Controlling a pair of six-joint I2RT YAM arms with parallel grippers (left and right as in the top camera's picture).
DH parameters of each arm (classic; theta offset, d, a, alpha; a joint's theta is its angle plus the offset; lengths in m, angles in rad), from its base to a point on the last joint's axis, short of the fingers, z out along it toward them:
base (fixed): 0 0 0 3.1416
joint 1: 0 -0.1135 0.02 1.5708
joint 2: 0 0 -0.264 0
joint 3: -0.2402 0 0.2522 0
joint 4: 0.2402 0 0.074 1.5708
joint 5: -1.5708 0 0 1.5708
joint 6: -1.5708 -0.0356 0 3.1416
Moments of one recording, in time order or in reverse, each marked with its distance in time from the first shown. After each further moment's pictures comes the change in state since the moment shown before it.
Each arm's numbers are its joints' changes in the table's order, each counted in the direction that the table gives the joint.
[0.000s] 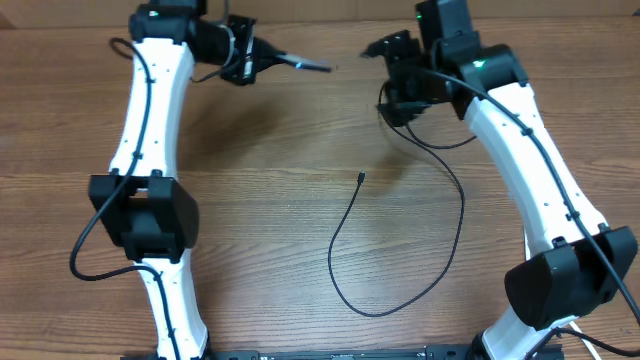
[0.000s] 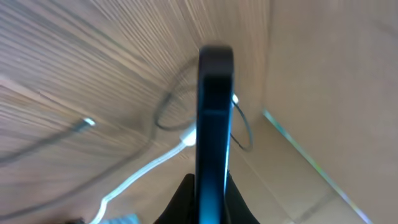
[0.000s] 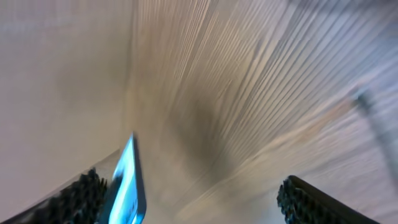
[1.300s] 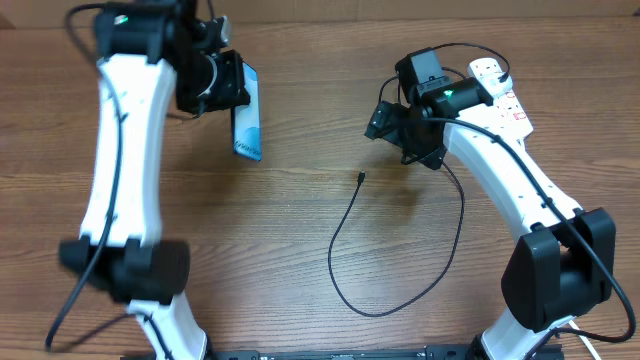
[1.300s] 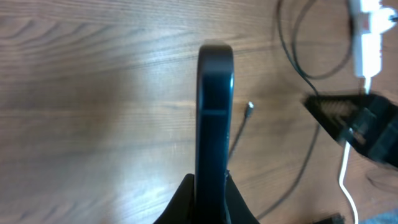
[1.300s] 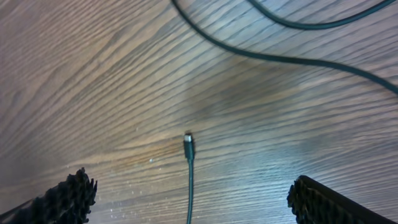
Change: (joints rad) left arm 0.058 -0.300 0.003 0.447 0.415 -1.081; right arm -0.064 0.000 0.283 0.054 -0.238 0.663
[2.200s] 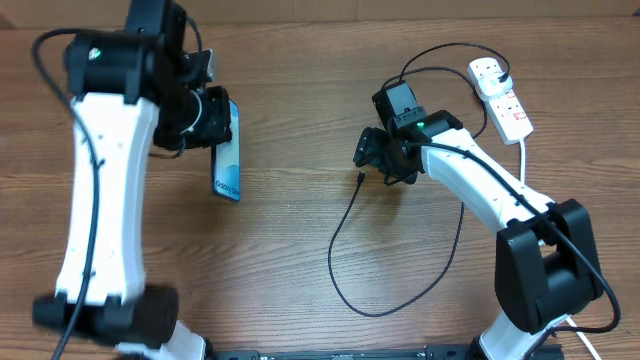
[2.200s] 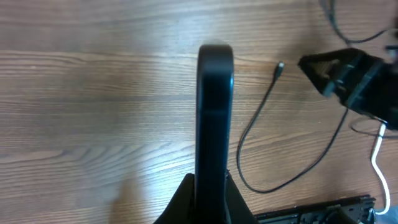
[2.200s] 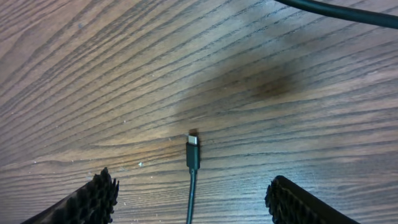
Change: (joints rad) left arm 0.000 -0.199 0.181 0.074 0.104 -0.016; right arm -0.063 0.011 0.214 -0.252 0.000 0.005
